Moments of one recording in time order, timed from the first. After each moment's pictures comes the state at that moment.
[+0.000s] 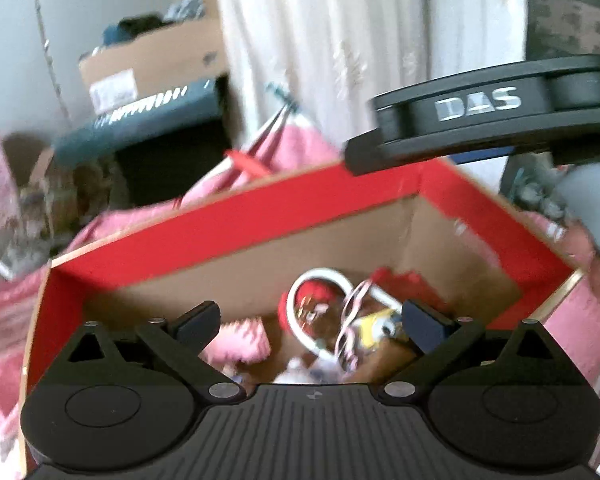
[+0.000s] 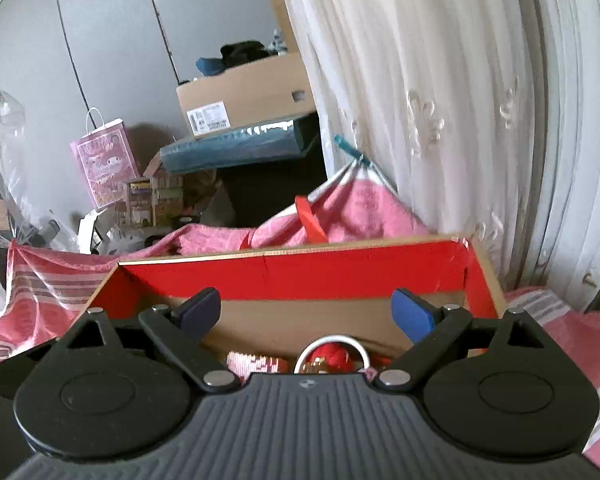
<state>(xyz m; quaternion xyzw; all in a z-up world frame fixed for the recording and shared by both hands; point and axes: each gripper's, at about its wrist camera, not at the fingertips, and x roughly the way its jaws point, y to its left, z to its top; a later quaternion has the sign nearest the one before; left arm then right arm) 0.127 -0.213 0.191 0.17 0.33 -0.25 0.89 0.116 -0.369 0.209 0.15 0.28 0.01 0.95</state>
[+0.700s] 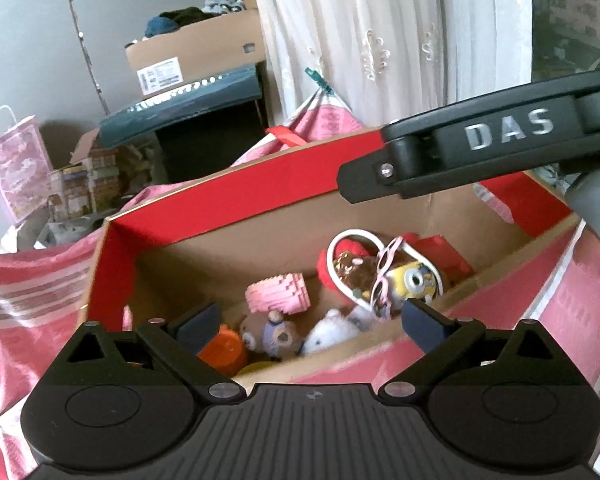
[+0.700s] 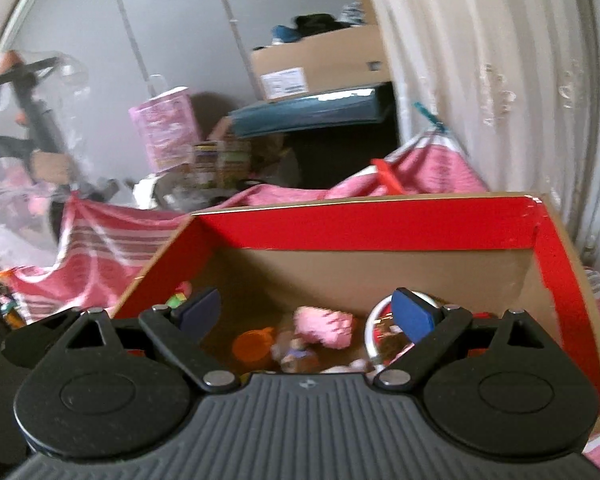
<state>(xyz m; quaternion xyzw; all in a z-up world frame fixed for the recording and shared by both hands) 0.084 -0.152 0.195 0.19 0.33 -0.22 0.90 0.077 -0.304 0.213 0.14 0.29 0.09 0.94</state>
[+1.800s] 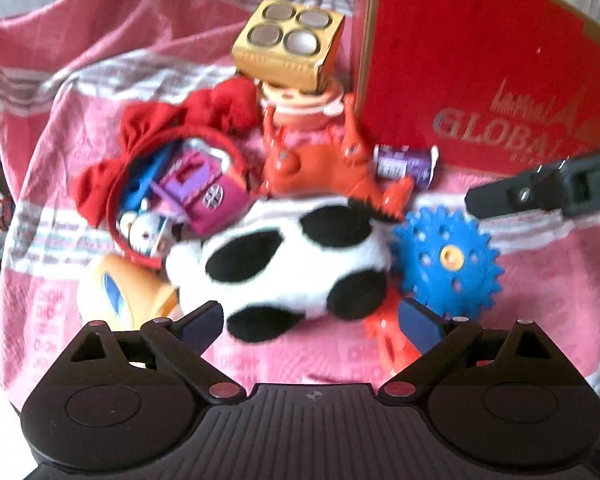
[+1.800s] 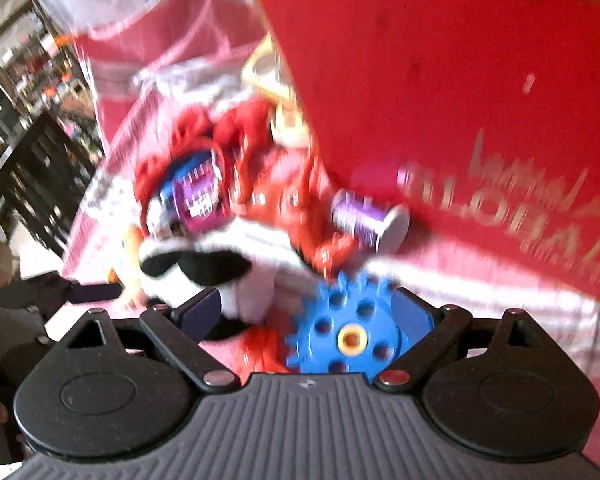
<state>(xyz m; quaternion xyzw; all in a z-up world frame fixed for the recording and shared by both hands) -0.045 0.103 0.034 0.04 0.49 -0.04 0.87 0.025 -0.093 0.048 0.06 0.49 0.23 0.84</state>
